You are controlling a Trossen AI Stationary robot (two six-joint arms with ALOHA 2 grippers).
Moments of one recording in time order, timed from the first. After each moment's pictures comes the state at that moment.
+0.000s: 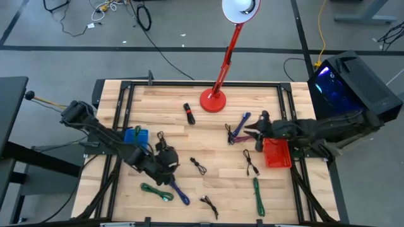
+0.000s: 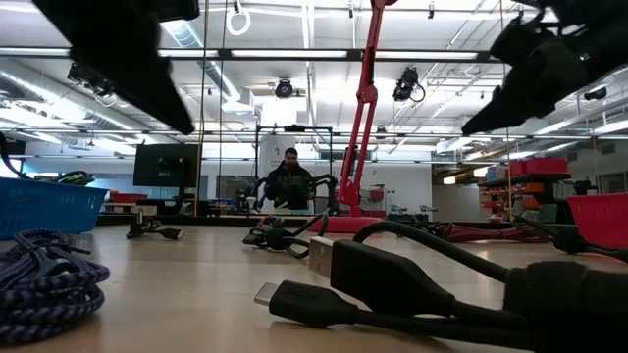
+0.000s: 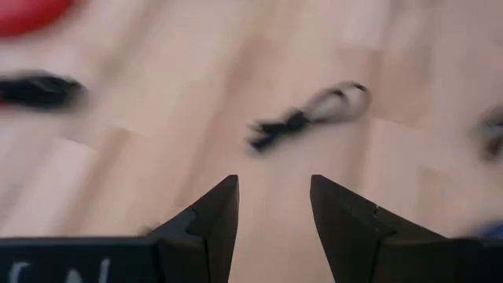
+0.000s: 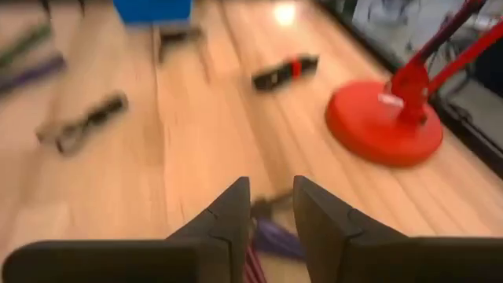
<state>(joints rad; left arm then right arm) -0.56 1.47 0.88 -0.42 -0.60 -0.70 0.11 0.75 0.40 -0.21 0.35 0.12</state>
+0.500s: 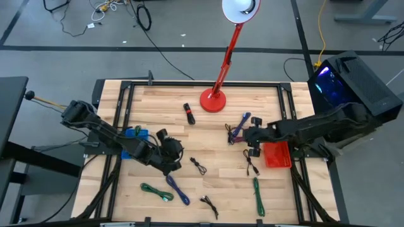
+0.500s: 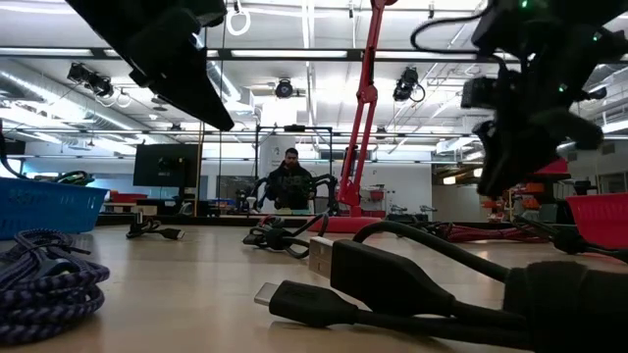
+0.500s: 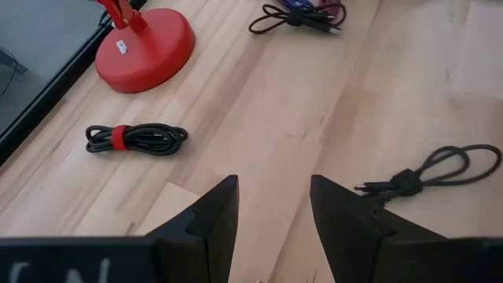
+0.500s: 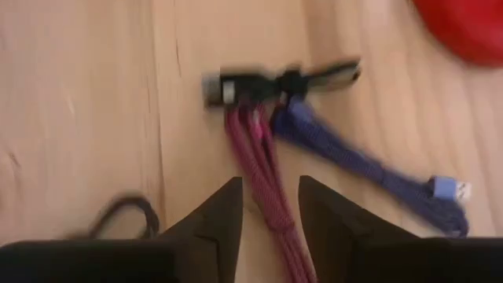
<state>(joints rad) -0.45 1.47 0.88 -0.42 -0.78 -0.59 0.11 1.19 0.58 -0.50 0.27 0.08</state>
